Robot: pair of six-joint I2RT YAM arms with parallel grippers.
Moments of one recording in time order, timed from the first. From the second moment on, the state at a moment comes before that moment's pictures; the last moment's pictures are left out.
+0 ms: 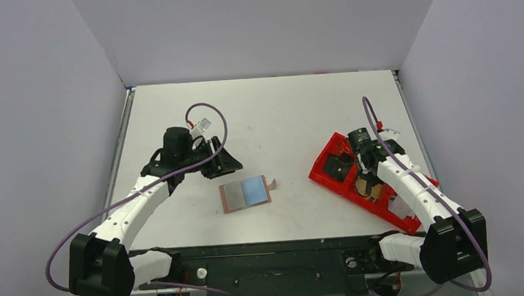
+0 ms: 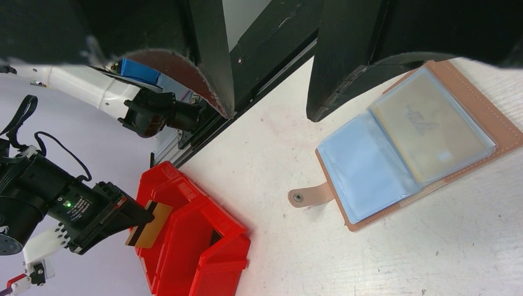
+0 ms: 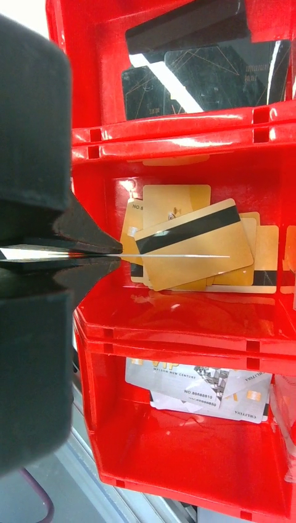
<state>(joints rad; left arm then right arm) -0.32 1.21 0.83 -0.29 0.61 -0.72 0.25 1.20 0.88 -0.99 0.55 0.76</state>
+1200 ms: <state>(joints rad) -0.32 1.23 0.82 -0.30 0.59 -0.72 0.45 1.08 0.92 -0.85 0.47 0.72</state>
